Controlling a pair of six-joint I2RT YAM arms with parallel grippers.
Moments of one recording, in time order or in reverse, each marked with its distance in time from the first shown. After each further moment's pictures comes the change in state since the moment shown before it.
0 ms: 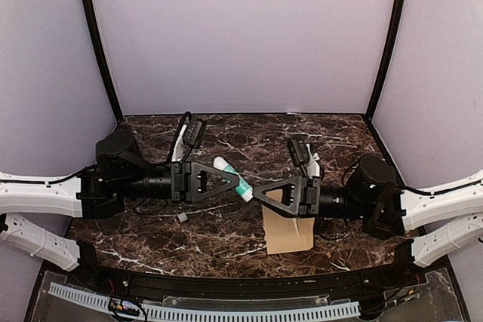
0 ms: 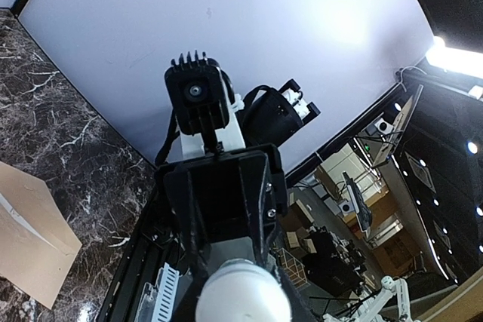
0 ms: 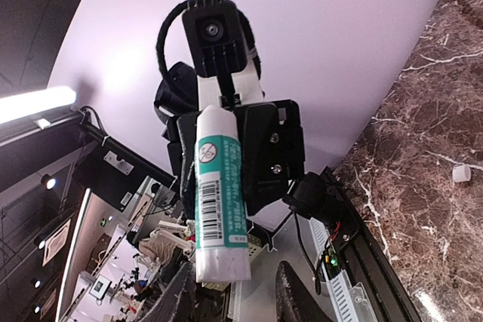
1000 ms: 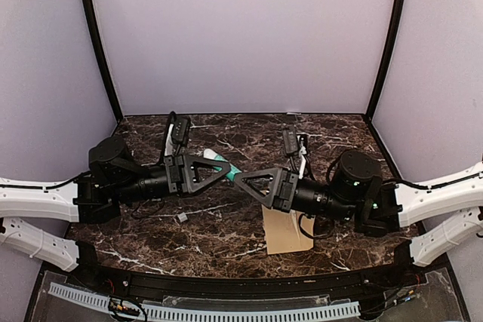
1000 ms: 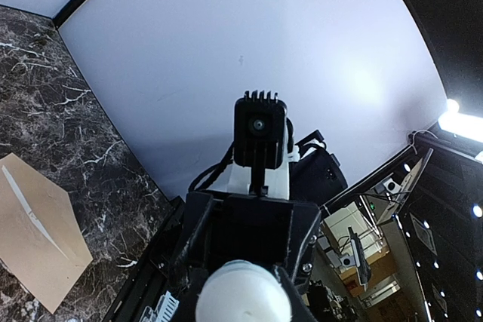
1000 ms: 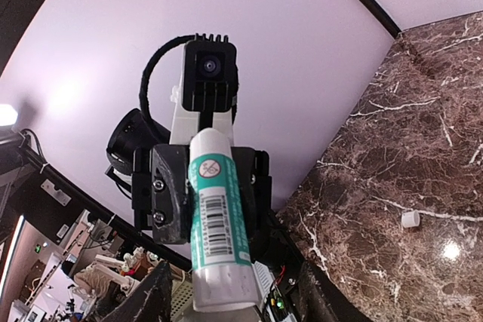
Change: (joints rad) left arm -0.001 -0.055 -0.075 0.056 -0.195 -0.127; right arm 0.090 0.068 0.145 -0.190 0.322 -0.199
